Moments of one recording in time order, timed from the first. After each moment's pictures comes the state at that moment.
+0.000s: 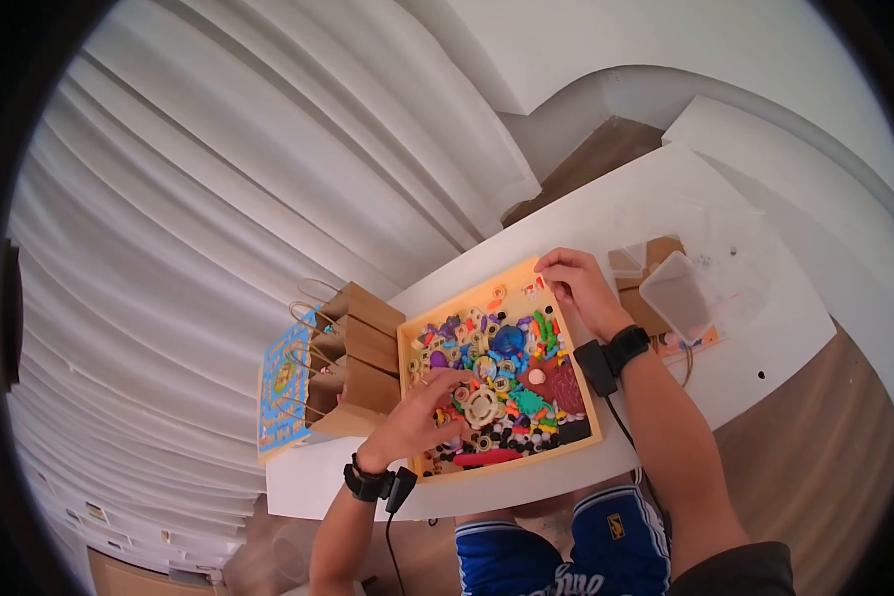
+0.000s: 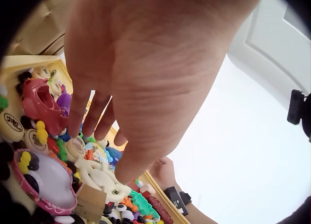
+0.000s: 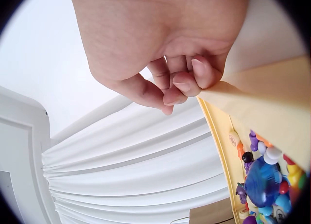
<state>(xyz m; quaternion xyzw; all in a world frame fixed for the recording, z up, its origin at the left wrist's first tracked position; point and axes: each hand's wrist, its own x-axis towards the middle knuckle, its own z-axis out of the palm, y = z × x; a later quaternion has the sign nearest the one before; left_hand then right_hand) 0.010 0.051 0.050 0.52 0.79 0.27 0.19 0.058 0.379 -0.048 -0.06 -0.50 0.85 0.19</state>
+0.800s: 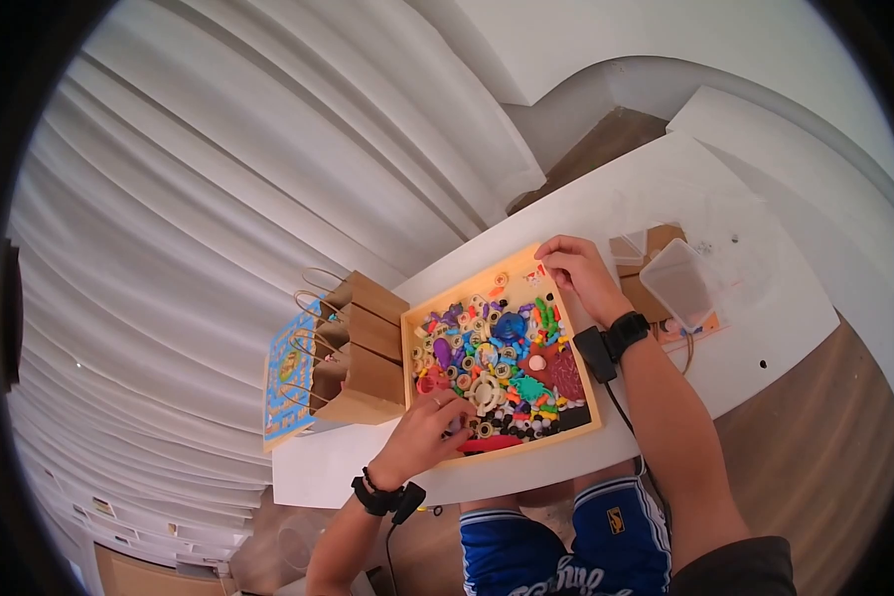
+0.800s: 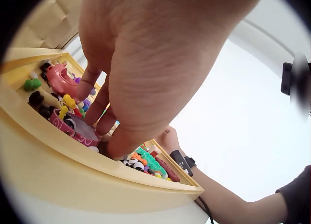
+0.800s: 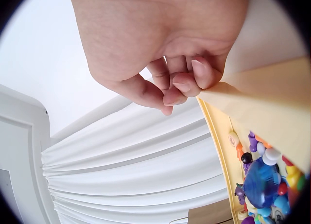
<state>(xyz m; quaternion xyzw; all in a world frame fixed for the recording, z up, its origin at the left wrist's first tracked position) 0.043 0.030 0.032 0.56 0.81 0.15 0.07 0.056 0.380 -0.052 -0.05 -0.51 0.84 0.19</state>
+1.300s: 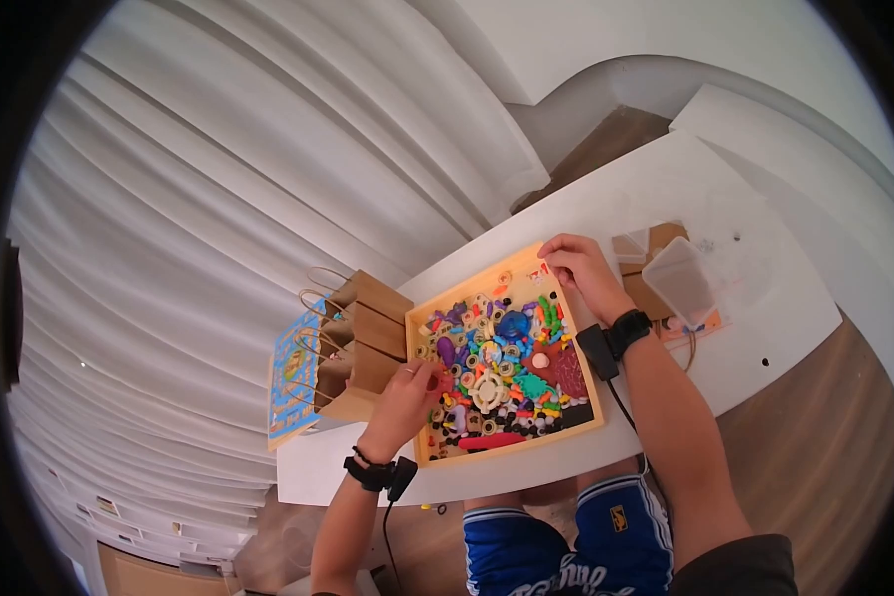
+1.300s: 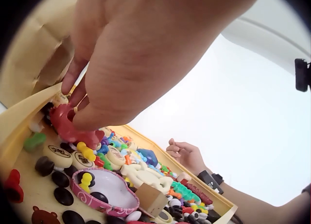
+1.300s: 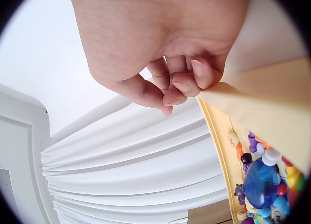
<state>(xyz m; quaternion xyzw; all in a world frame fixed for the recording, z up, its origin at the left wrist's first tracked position) -0.005 0.017 0.023 0.48 0.87 0.12 -0.01 0.058 0.377 -0.046 -0.06 -0.51 0.84 0.20</state>
